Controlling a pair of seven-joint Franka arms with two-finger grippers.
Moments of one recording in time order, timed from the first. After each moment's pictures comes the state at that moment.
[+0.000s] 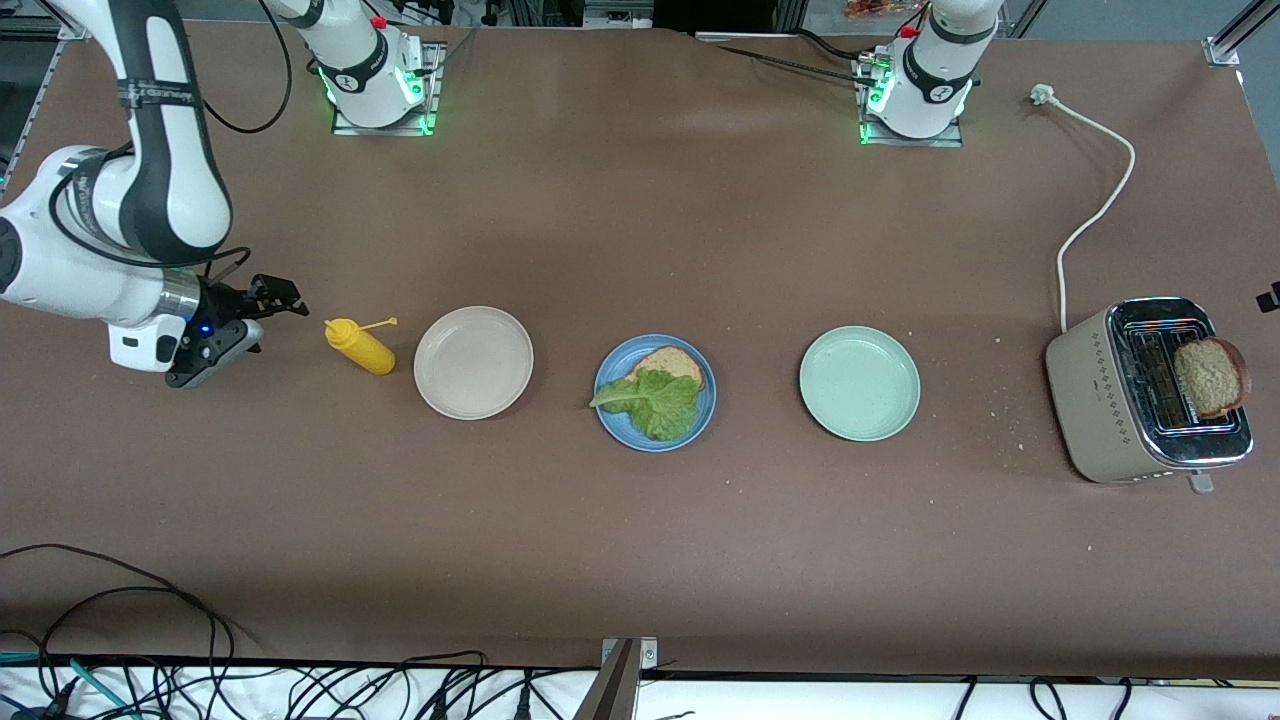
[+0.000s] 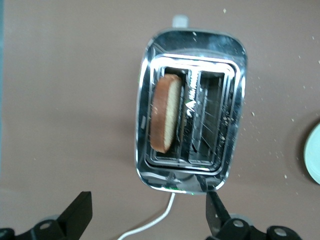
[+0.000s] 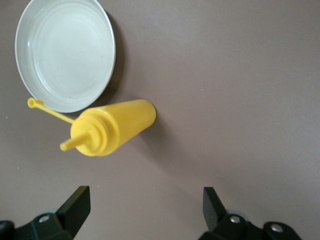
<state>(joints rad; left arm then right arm) 0.75 0.24 -0.32 -1.60 0.11 1.76 0.22 0.42 0.26 -0.52 -2.00 0.36 2.02 -0.91</state>
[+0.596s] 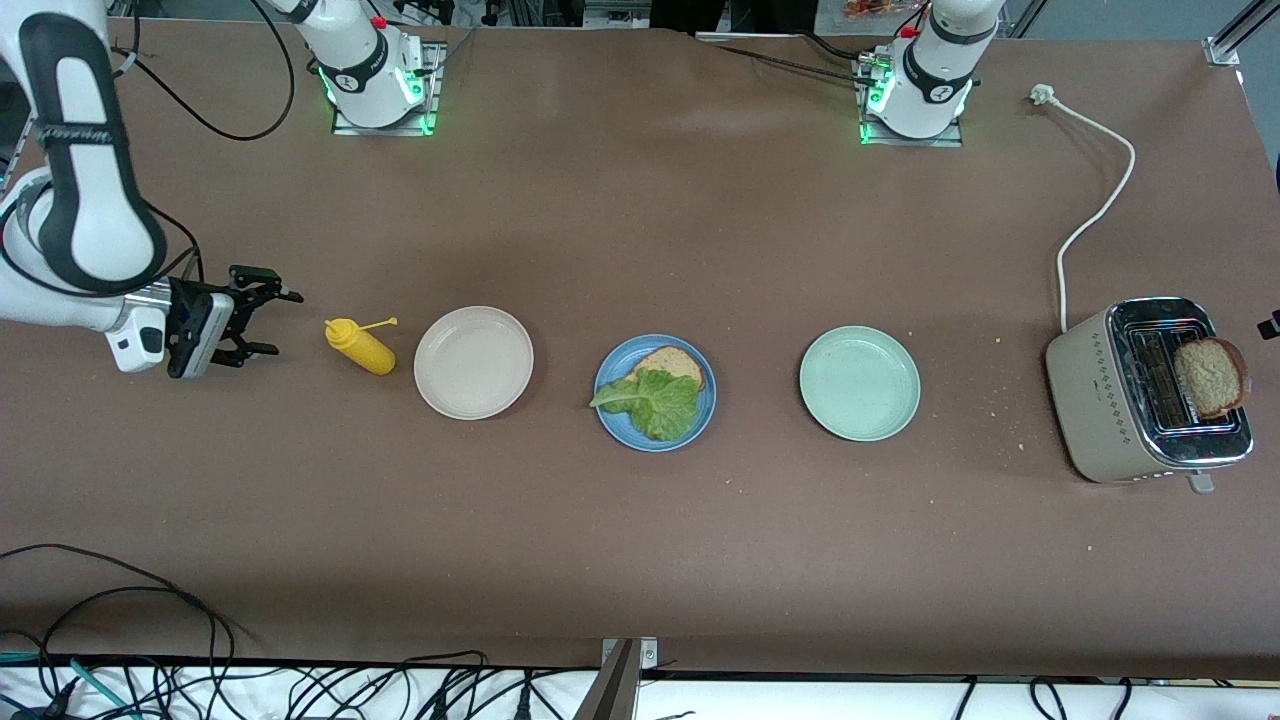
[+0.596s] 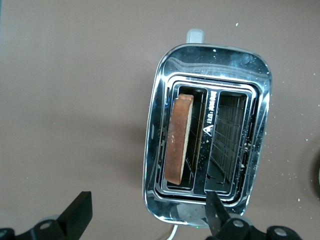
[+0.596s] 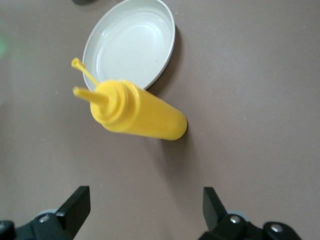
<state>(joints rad) 0.77 0.31 -0.32 -1.60 0.11 1.86 0.22 0.05 0.34 -0.29 -2.01 0.61 1.94 -1.52</state>
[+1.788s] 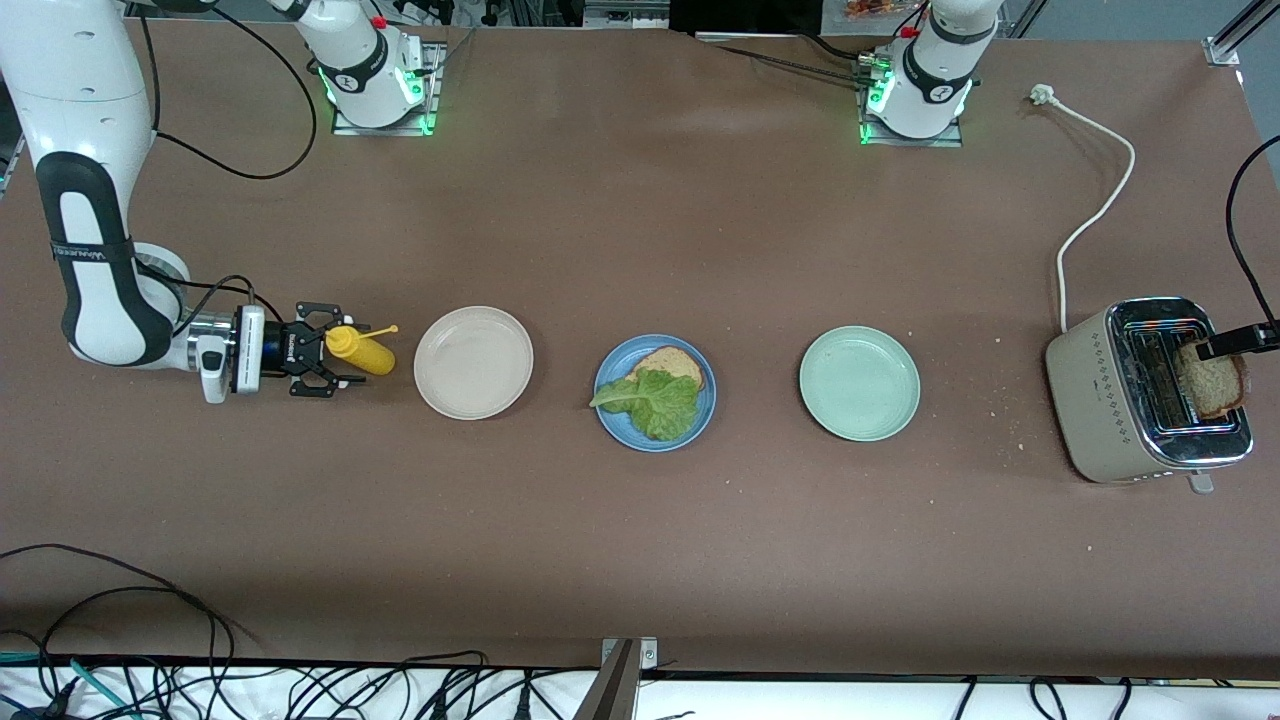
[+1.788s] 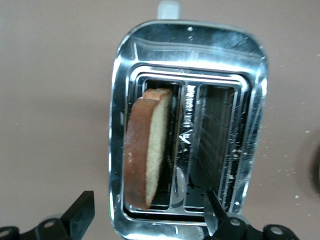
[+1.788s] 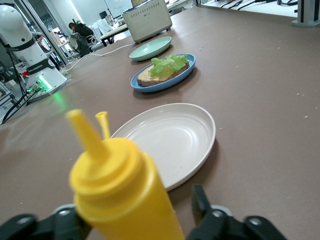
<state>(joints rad) 0.72 0.40 -0.33 -1.61 0.14 1.87 0.18 -0.01 0.64 -0.24 -1.89 1.17 1.68 -2.17</state>
